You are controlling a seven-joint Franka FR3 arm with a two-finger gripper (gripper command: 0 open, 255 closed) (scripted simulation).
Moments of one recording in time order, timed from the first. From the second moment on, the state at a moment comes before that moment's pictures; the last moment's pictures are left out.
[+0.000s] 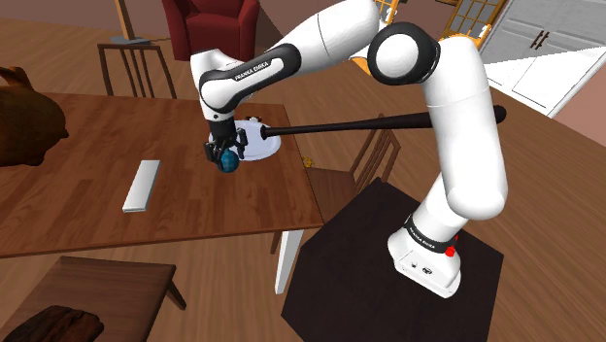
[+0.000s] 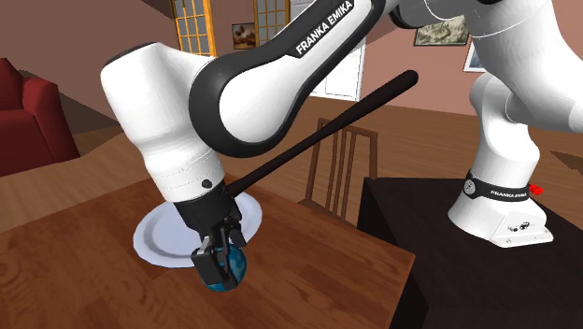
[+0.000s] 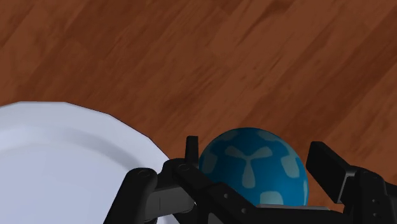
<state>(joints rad) 0.18 0.70 0.23 -1.51 -0.11 1.95 0.39</state>
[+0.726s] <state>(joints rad) 0.18 0.64 0.24 -1.48 -0.10 1.86 0.39</state>
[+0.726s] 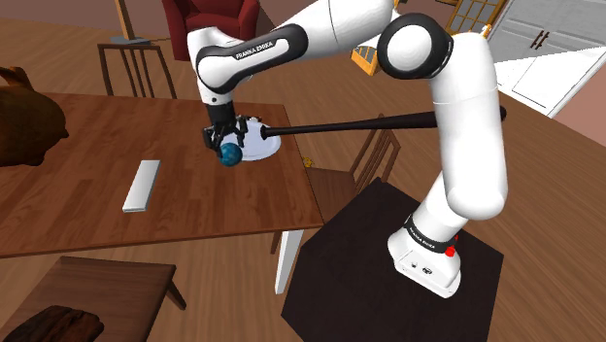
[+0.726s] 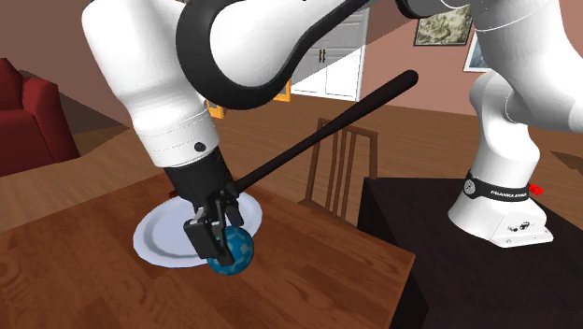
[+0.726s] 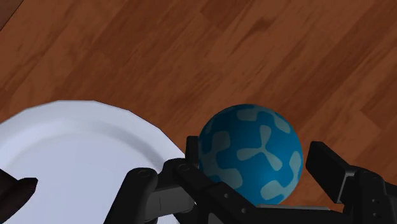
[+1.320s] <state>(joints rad) 0.15 0.62 0.23 -1.40 -0.09 1.76 0.35</state>
